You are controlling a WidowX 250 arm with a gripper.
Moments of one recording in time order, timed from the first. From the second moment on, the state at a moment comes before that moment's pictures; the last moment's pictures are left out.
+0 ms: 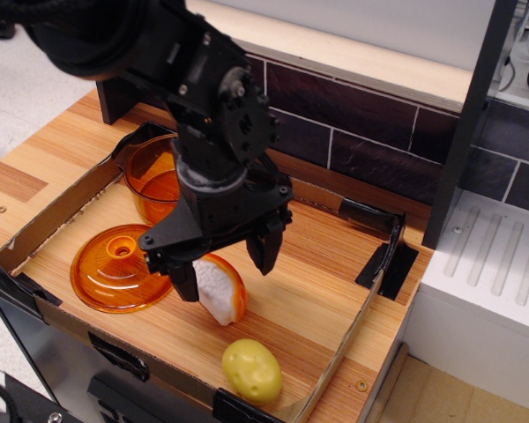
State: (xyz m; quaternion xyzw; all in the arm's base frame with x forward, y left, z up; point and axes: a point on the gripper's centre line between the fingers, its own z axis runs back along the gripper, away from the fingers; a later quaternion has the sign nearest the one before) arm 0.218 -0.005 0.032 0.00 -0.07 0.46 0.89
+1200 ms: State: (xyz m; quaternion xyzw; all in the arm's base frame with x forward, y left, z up) arm 0.216 -0.006 0.008 0.03 -0.05 0.46 0.88
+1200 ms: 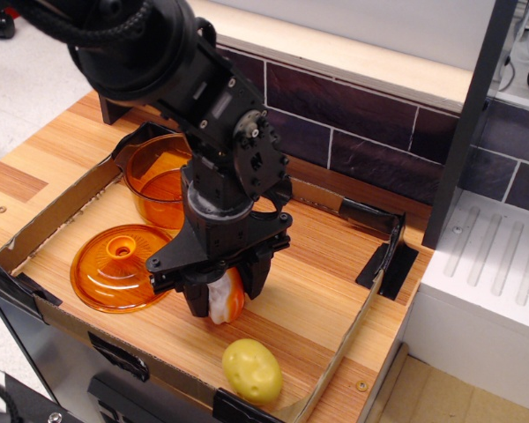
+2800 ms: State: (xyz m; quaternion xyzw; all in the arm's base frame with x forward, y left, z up) arm 0.280 0.085 0.055 0.01 -0.02 0.53 0.85
